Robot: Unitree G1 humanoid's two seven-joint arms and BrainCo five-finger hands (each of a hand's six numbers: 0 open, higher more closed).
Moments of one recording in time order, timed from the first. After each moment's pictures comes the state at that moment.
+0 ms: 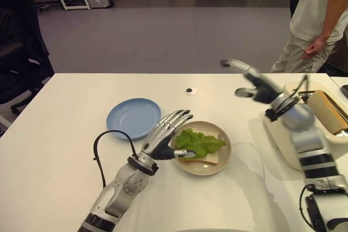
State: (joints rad) left arm 0.06 0.41 -0.26 -0.15 0.45 -0.38 0.13; right arm -0.50 -0.63 -0.03 0.01 -0.20 -0.39 0.37
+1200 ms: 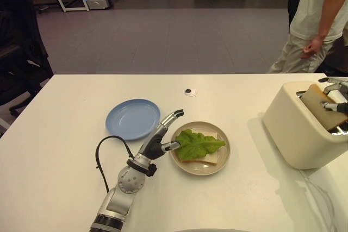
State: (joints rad) left arm 0.06 0.32 -0.18 -0.02 0.30 -0.51 -0.03; right arm -0.15 -1.14 -0.29 0.13 -0.29 -0.24 0.50
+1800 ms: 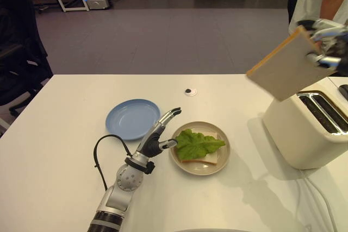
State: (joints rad) left arm 0.02 0.31 -0.14 0.06 0.28 -0.58 -0.03; right arm -0.43 -0.90 -0.20 -0.13 0.27 -0.03 0.69
